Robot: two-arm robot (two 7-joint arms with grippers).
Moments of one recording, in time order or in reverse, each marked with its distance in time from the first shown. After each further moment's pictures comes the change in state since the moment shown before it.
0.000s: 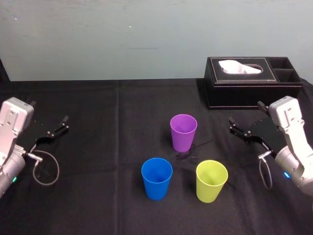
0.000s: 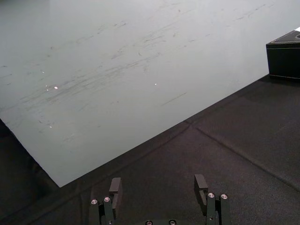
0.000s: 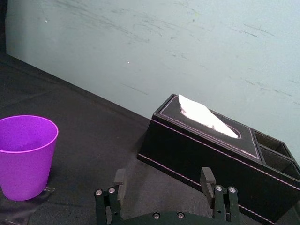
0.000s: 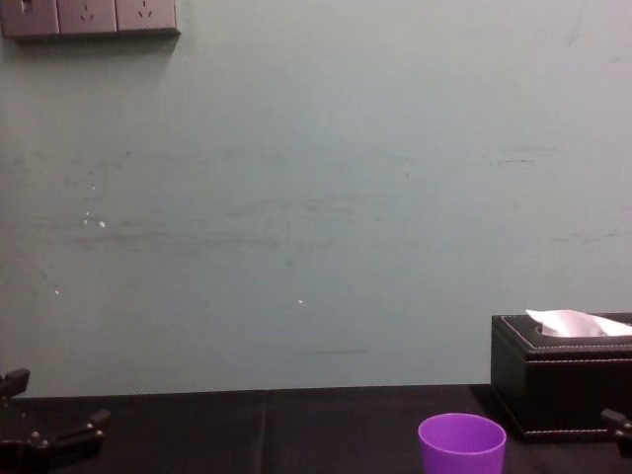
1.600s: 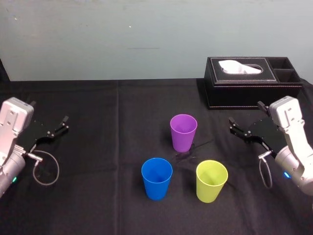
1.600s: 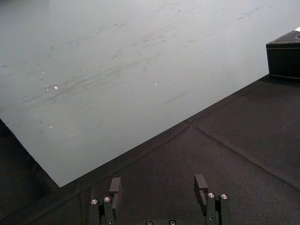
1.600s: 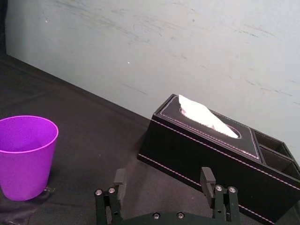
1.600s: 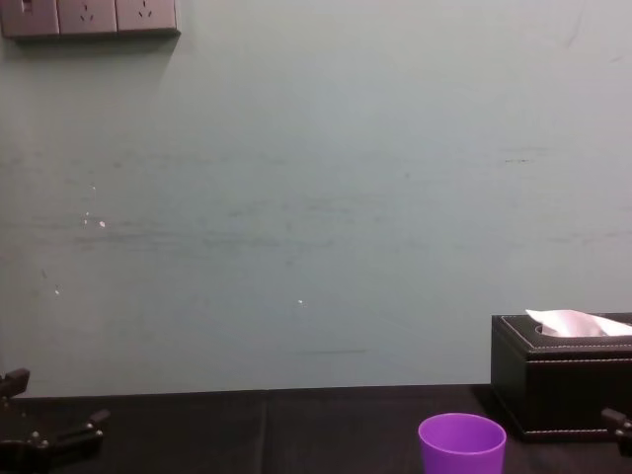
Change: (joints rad) left arm 0.000 0.000 0.000 0.000 0.000 0.000 0.000; right arm -0.001 0.000 0.002 -0.001 0.000 0.001 0.001
